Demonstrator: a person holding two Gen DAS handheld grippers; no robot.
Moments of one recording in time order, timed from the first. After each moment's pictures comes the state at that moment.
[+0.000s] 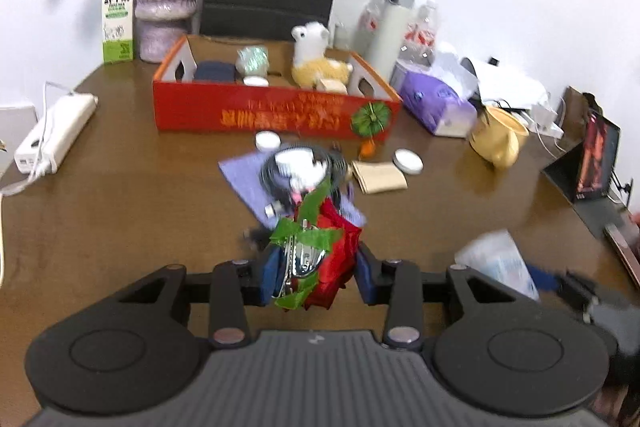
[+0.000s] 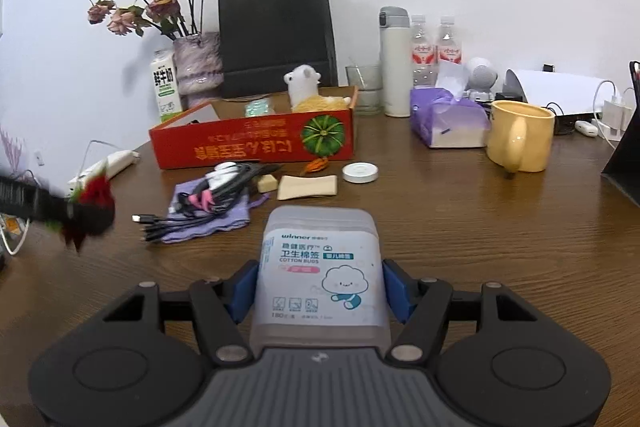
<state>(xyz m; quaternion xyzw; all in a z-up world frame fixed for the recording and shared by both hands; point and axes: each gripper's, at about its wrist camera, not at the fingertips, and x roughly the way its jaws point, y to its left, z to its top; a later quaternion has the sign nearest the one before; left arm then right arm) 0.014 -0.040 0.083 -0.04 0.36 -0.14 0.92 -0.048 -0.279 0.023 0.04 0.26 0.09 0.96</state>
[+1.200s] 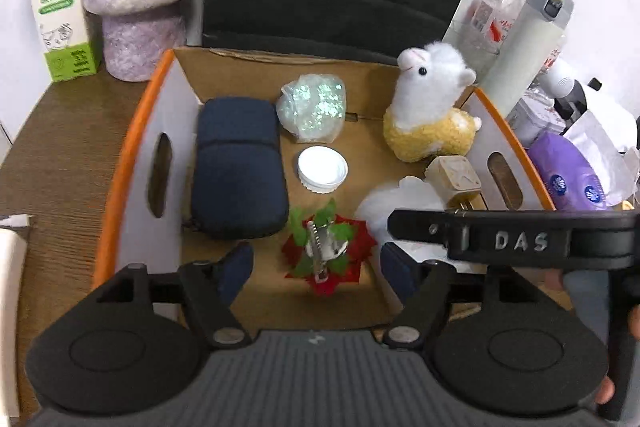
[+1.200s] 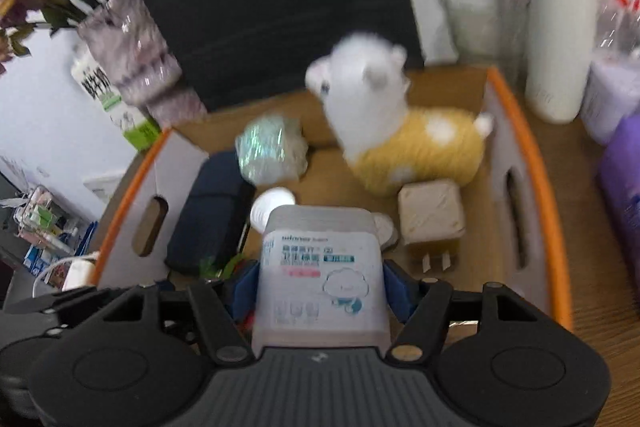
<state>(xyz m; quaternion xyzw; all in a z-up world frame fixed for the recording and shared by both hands) 0.318 -0.010 0.069 -0.05 0.46 -0.11 0.88 0.342 -0.186 0.059 0.12 0.47 0.16 0.86</state>
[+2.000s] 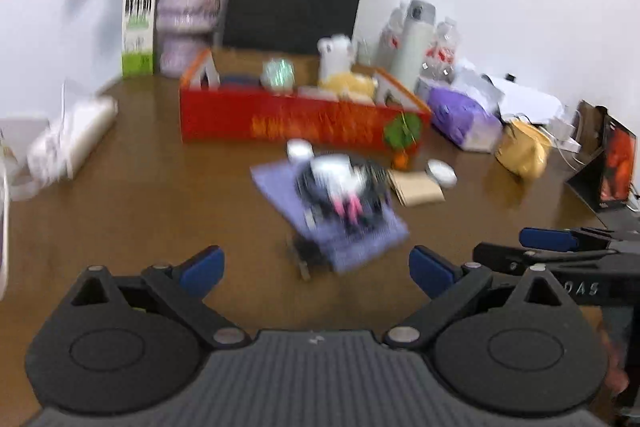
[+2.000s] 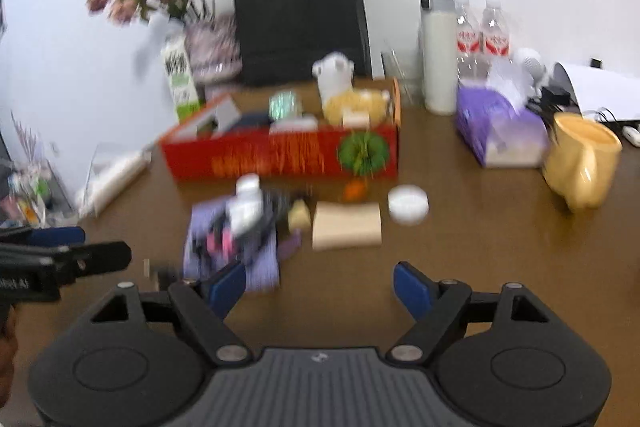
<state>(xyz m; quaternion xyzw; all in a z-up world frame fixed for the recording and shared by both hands) 0.005 -0.015 0.044 -0.05 0.32 -0.12 0.94 0.007 -0.247 0.046 0.03 0.32 0.12 0.94</state>
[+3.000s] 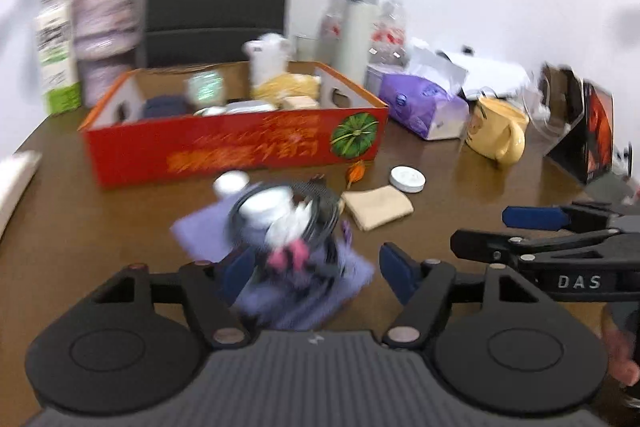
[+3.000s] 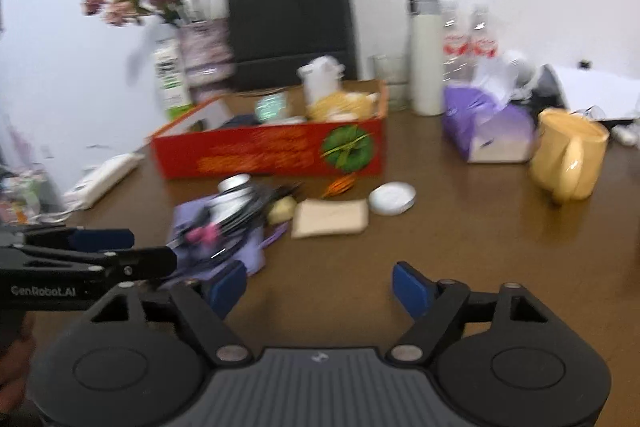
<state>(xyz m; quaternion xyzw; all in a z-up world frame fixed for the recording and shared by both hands) 0.084 -0.068 0.042 0.03 0.31 -0.20 0.93 0.037 -0.259 0.048 0.04 0.30 0.09 0.95</state>
